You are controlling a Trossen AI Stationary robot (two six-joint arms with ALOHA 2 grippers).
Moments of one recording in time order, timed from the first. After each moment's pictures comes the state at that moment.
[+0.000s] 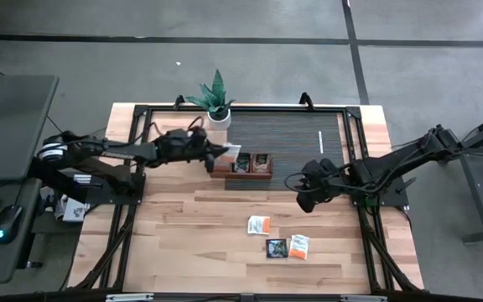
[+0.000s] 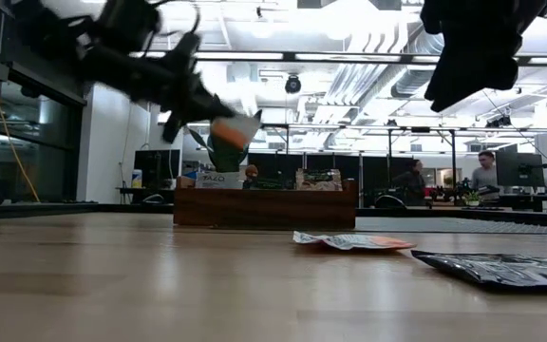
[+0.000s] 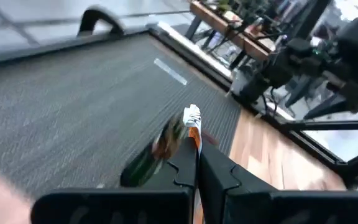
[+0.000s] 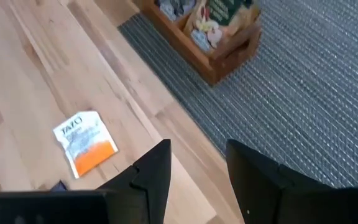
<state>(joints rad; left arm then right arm) 0.25 1.26 0.50 0.53 0.01 -0.51 0.33 1.14 0.85 -0.73 0.43 0.94</state>
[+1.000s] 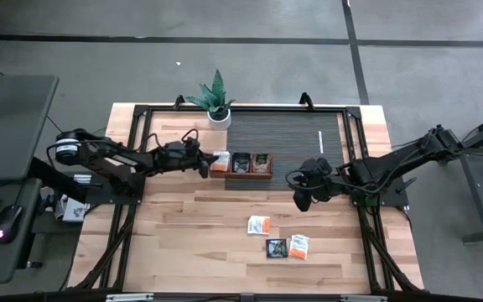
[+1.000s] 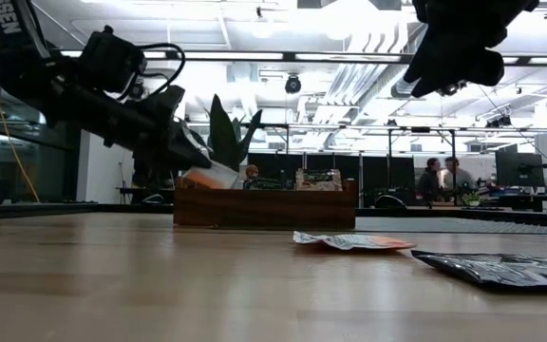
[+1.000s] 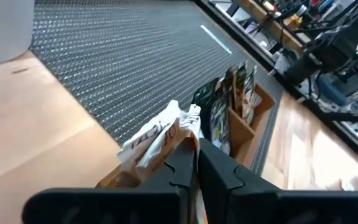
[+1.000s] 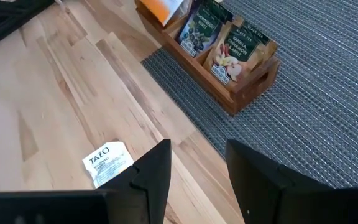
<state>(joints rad) 0.25 1.40 0.27 0.82 -0.08 -0.62 0.33 1.14 0.85 -0.60 0.47 0.92</state>
